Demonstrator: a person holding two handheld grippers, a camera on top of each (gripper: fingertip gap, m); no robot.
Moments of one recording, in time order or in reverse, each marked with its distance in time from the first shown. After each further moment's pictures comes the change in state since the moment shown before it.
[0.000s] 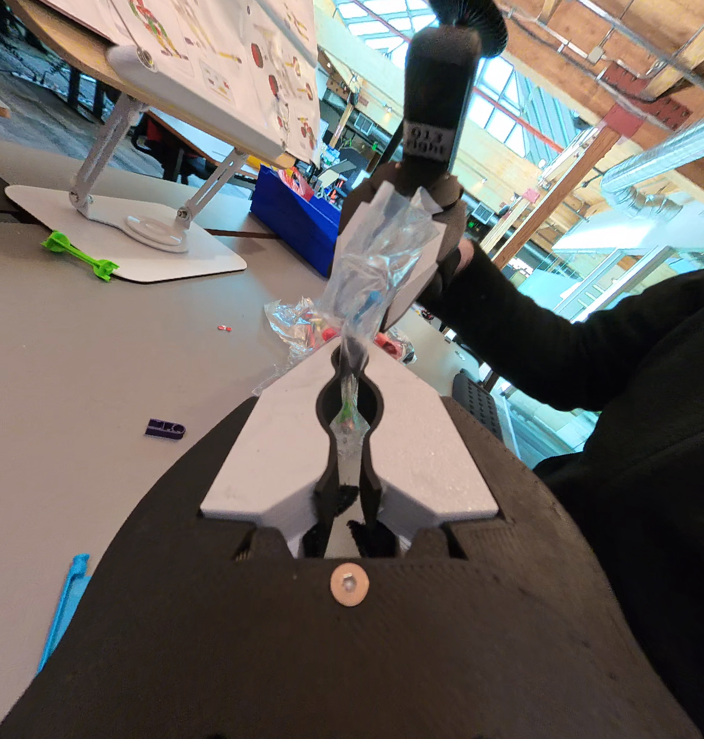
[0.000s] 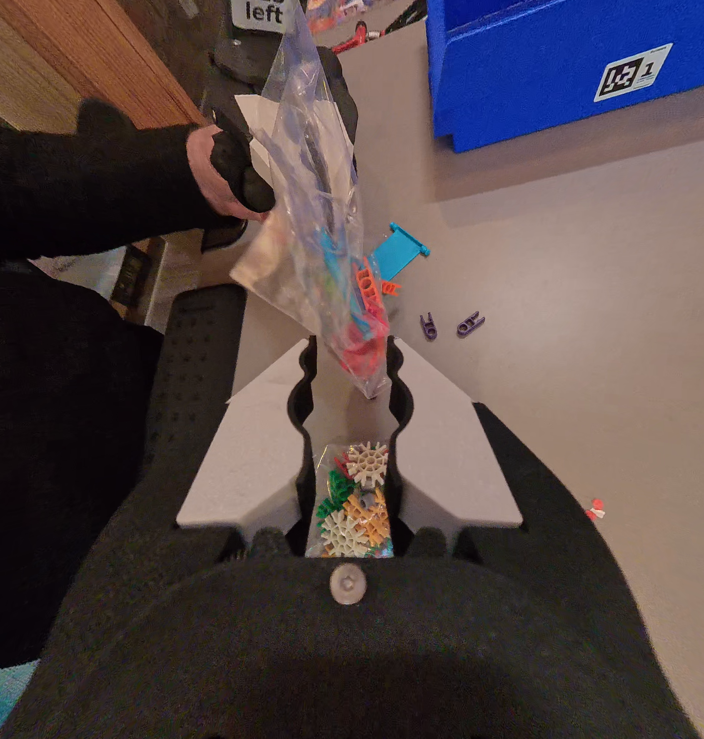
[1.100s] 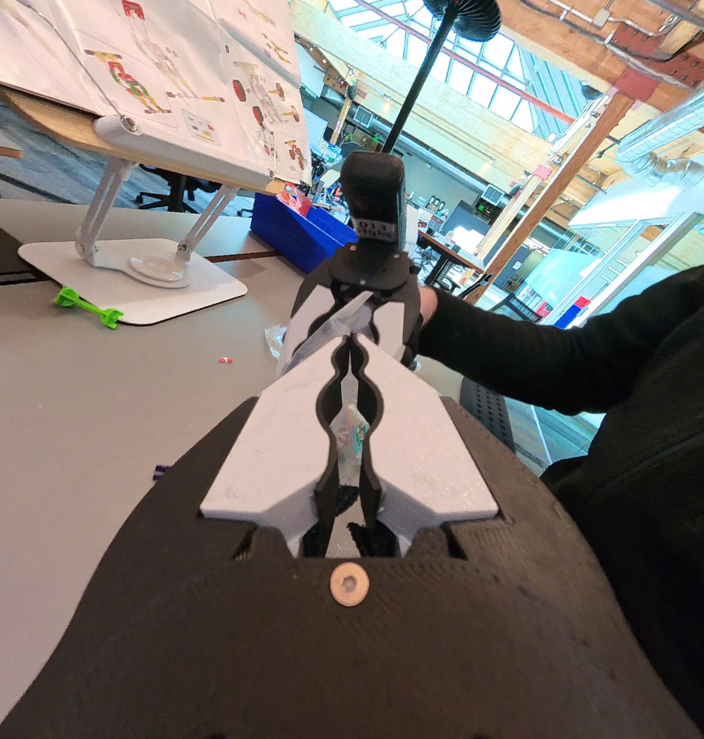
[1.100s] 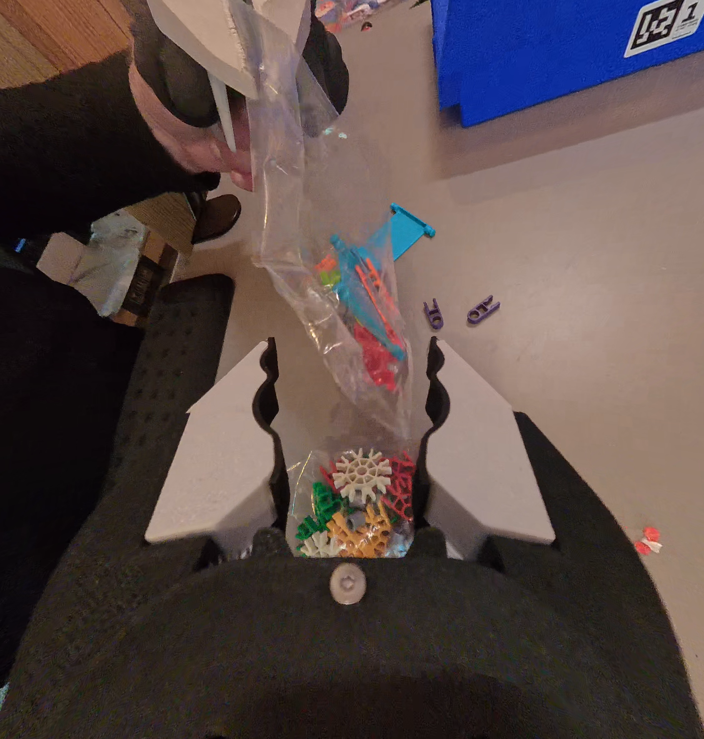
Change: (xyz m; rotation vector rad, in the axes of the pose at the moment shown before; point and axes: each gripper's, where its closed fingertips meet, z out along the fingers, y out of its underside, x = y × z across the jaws) left arm 0.017 -0.027 0.010 -0.015 -0.008 0.090; right arm 0.010 0.027 0.024 0.036 -0.029 -0.011
